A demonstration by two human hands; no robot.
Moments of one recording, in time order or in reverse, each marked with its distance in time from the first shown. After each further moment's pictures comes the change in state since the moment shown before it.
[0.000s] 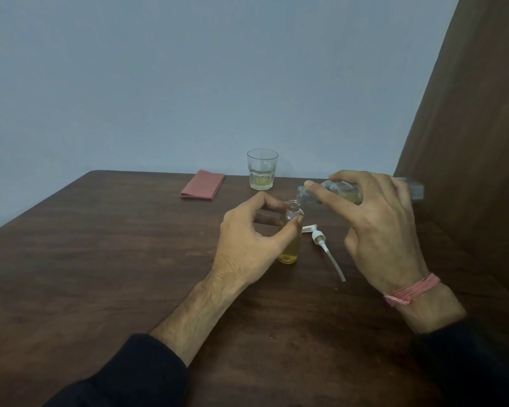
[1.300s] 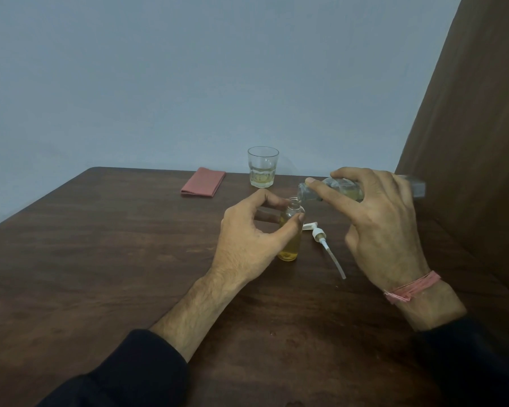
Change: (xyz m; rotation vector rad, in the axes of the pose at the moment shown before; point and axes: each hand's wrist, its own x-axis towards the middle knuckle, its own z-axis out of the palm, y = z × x) left_hand 0.000 0.002 -0.001 0.011 -0.001 -0.003; right_hand 0.001 -0.002 0.000 0.000 -0.010 0.007
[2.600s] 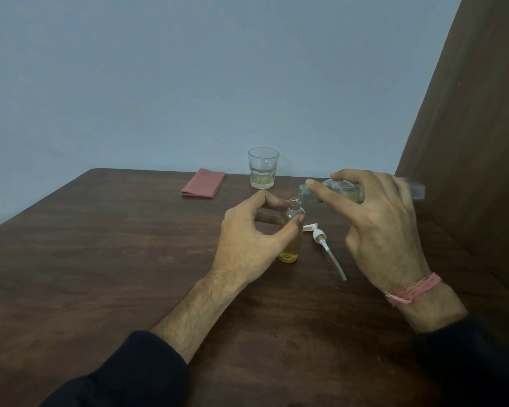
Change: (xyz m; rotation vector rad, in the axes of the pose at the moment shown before) left_hand 0.000 -0.001 0.000 -0.022 0.004 0.003; right_hand 0.000 0.001 0.000 0.000 0.007 -0.009
